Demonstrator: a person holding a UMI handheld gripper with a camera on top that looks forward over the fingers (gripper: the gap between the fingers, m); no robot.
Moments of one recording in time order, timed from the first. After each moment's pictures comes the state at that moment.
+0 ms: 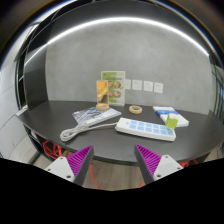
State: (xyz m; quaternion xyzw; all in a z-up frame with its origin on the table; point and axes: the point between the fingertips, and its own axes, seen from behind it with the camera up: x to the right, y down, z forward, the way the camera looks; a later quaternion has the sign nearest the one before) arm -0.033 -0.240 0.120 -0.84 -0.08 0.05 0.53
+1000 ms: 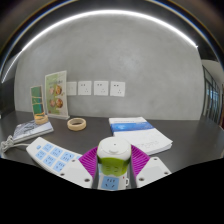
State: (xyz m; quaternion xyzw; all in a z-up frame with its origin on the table) arm 0.243 0.042 0.067 -0.81 -0.01 -0.02 0.59
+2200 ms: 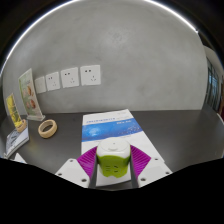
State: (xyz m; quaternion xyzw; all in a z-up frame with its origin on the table) arm 0.349 0.149 0.049 -0.87 0.03 -0.01 0.48
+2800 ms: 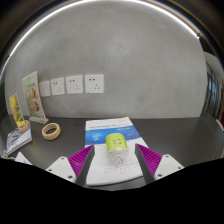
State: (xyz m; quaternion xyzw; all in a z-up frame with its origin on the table) arm 0.345 0.139 0.078 -0.86 0.02 -0.02 0.52
